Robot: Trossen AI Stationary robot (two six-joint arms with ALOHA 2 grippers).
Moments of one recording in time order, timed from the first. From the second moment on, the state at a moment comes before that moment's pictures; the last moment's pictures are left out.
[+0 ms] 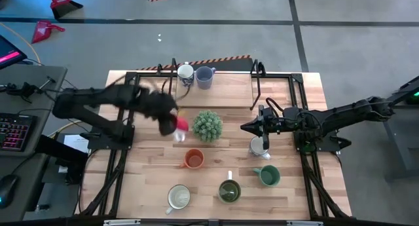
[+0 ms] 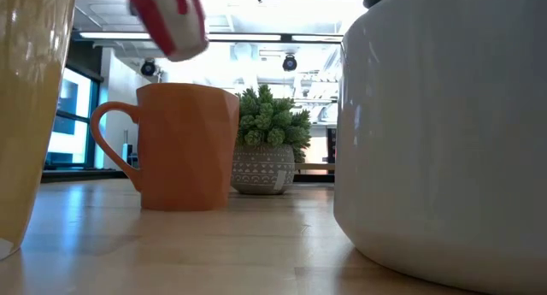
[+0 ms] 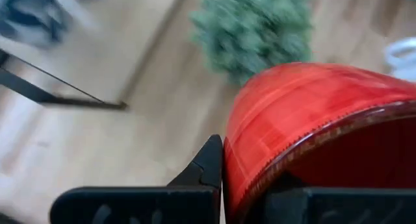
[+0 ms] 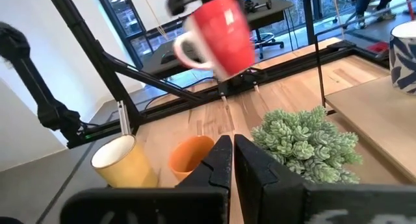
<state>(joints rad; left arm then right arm) 0.04 1.30 1.41 -1.24 -0.16 -0.41 0.13 0.90 0.51 0.27 0.09 0.35</state>
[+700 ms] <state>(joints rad) 0.50 1.81 1.78 -1.34 -0.03 0.08 0.13 0.90 0.51 0.27 0.05 0.40</state>
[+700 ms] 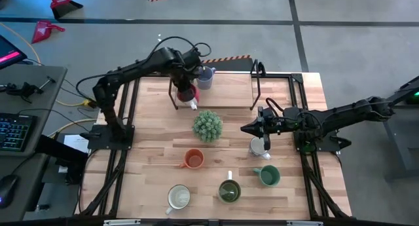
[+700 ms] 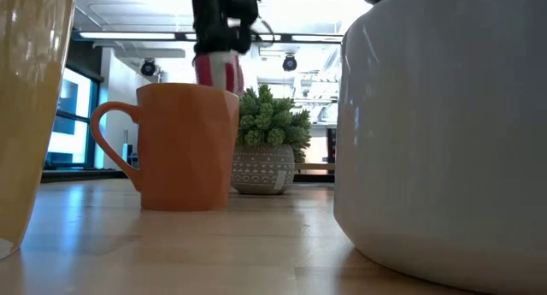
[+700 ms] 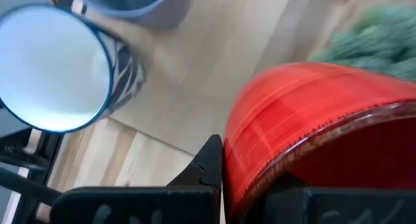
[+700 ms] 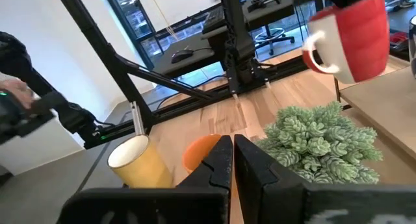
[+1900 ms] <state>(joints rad) 0.60 1.95 1.78 -1.31 -0.04 0.13 0.13 0.90 0.51 0.35 0.05 0.38</state>
